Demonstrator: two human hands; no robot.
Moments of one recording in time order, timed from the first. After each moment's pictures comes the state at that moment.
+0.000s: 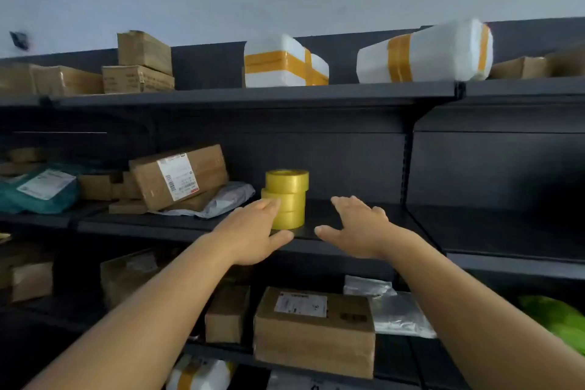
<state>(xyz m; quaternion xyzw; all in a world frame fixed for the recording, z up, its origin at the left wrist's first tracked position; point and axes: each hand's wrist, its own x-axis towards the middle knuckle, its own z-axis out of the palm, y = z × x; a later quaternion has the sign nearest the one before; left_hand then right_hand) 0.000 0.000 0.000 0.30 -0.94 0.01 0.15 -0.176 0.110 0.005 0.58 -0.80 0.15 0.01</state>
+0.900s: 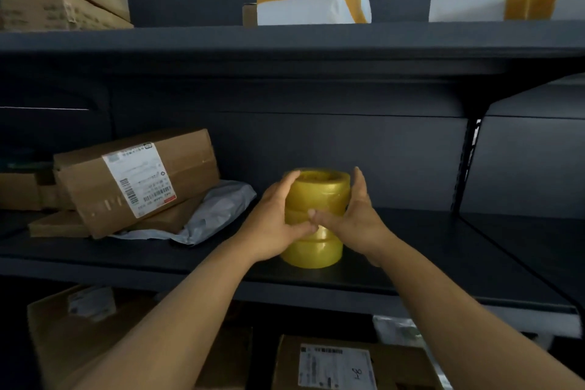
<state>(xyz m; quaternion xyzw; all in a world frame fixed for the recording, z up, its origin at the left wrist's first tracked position) -0.092 -0.212 -0.036 0.22 -0.88 -0.30 0.31 -0.228 -0.105 -0.030 0.46 -0.70 0.52 -0.17</state>
